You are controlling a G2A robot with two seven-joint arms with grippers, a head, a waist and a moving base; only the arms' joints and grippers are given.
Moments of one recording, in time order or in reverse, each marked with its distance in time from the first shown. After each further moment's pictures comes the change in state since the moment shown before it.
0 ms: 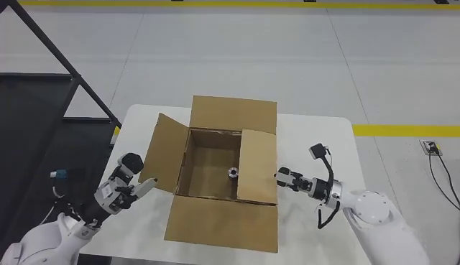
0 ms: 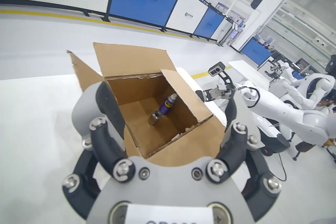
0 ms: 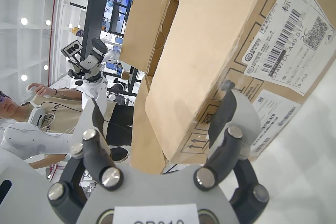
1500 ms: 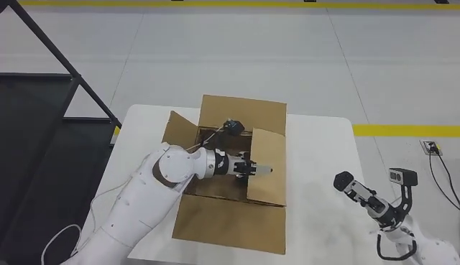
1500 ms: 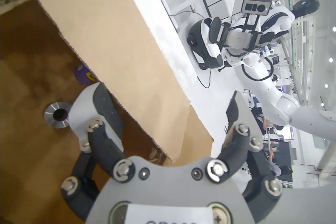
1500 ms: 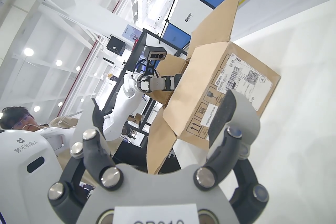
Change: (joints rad) left arm -0.908 -0.133 0.960 0.702 -0.247 0.367 -0.360; right arm -0.355 0.079 0.386 -0.085 0.284 -0.293 -0.014
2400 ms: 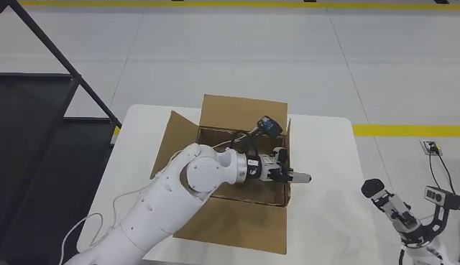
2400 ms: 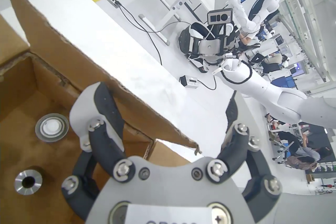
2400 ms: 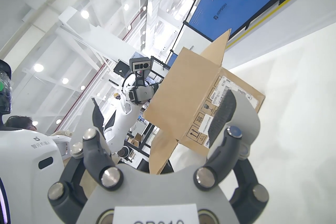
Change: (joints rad) left arm -0.070 -0.086 0.170 -0.065 0.100 -0.062 0.216; right arm -0.125 0.015 0.105 0.044 0.173 -0.173 -0.041
